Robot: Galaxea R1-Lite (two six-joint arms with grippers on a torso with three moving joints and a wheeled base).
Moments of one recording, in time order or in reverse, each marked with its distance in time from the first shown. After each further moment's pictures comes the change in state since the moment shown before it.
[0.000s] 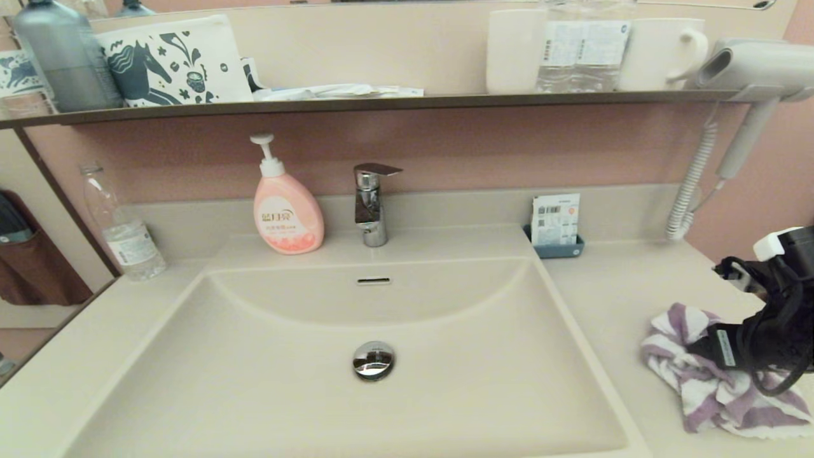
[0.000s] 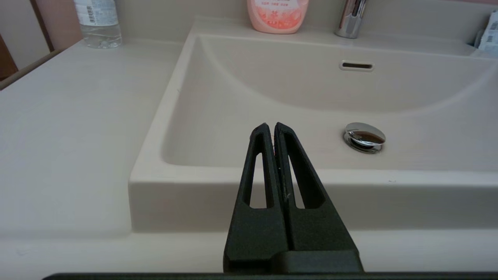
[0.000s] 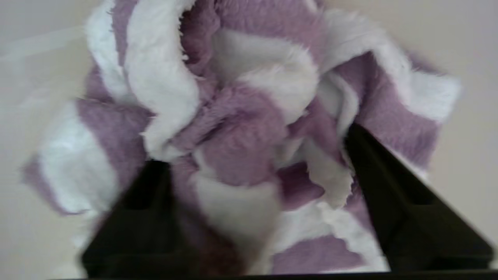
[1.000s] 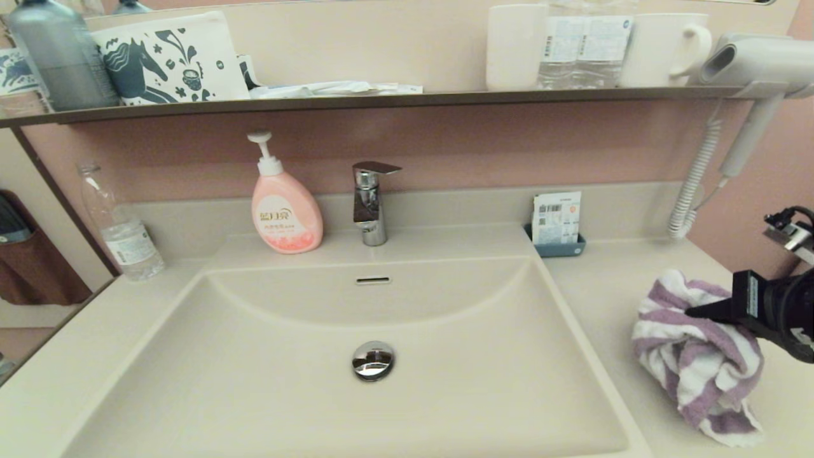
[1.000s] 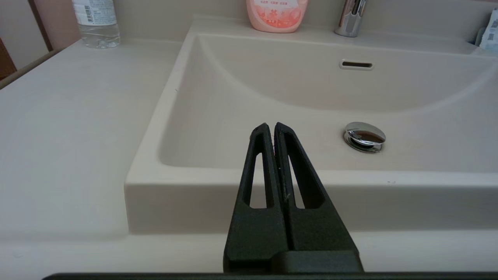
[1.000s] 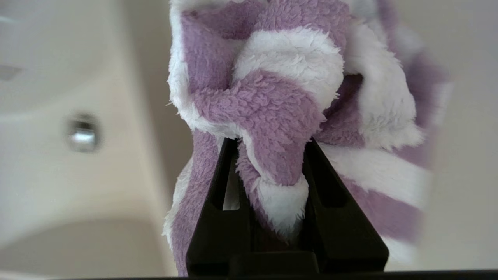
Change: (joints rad) left arm 0.000 0.000 0.000 0.000 0.000 0.000; right arm -0.011 -0.199 -0.142 0.025 0.389 0.335
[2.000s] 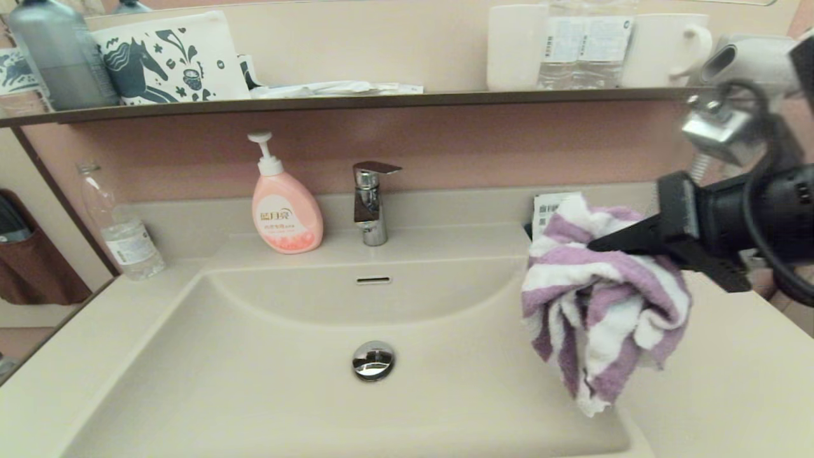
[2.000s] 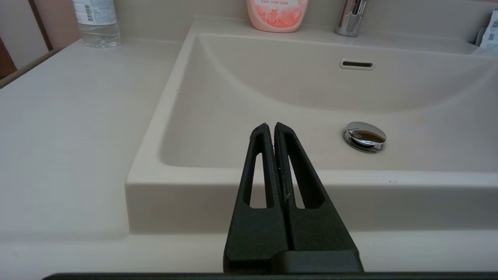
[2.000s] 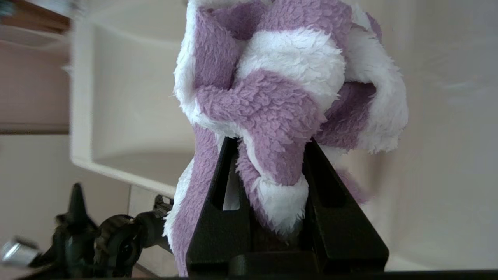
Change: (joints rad) left arm 0.000 0.000 0.000 0.000 0.000 0.000; right arm 0.590 0.059 -0.498 0.275 -0.185 0.248
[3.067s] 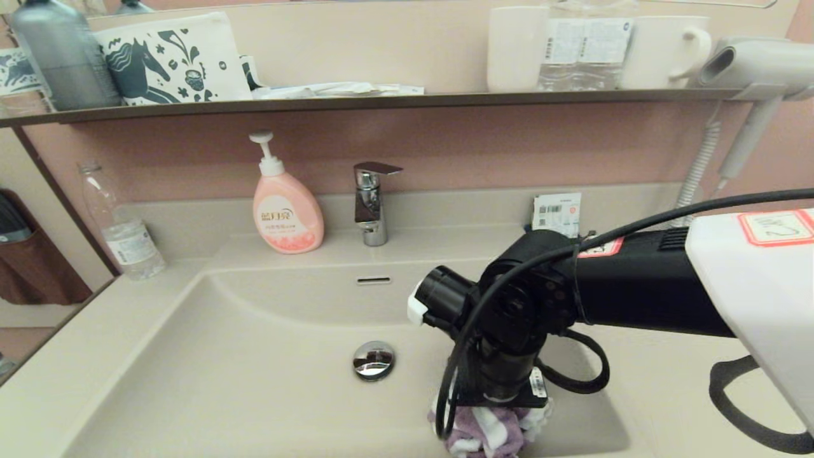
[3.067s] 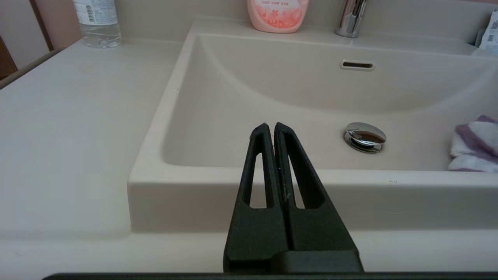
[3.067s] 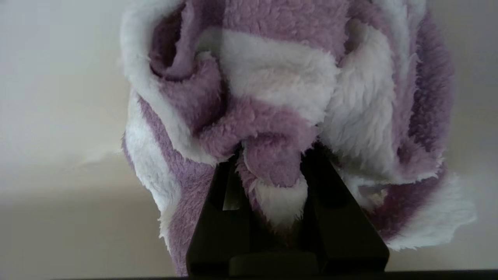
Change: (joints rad) left arm 0.000 0.000 0.000 0.000 0.000 0.000; right arm 0.310 0.723 -0.290 0.363 -0.280 0.206
